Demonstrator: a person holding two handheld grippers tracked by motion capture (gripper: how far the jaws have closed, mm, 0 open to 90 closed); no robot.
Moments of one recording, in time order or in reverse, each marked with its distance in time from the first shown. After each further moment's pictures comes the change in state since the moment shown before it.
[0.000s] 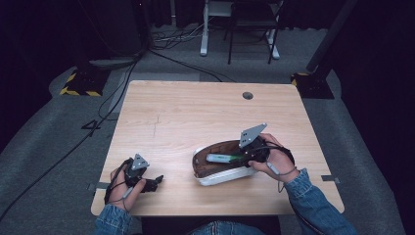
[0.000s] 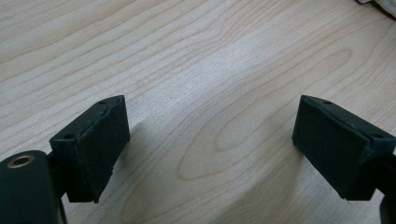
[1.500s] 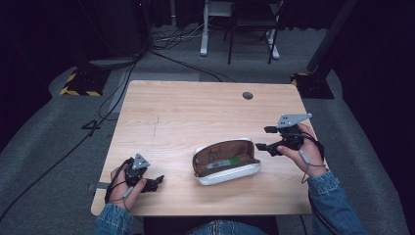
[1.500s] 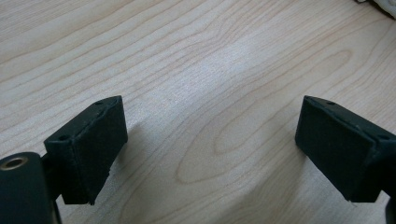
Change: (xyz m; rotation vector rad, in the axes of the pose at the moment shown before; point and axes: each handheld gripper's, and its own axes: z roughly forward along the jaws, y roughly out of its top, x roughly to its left) left arm 0.000 0.002 0.002 0.004 -0.002 0.004; right arm -0.041 -0.059 -0.066 -0.192 -0.246 0.248
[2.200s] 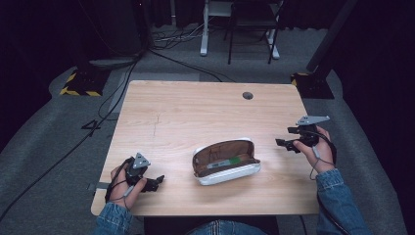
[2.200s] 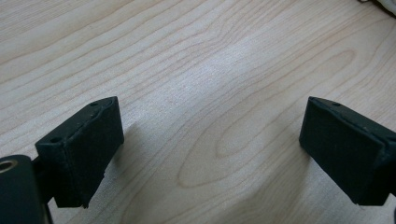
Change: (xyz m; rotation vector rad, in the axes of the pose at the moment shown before) left arm 0.001 0.002 0.001 0.012 -0.004 0.006; right arm -0.069 -0.072 -0.003 0.040 -0.181 0.214
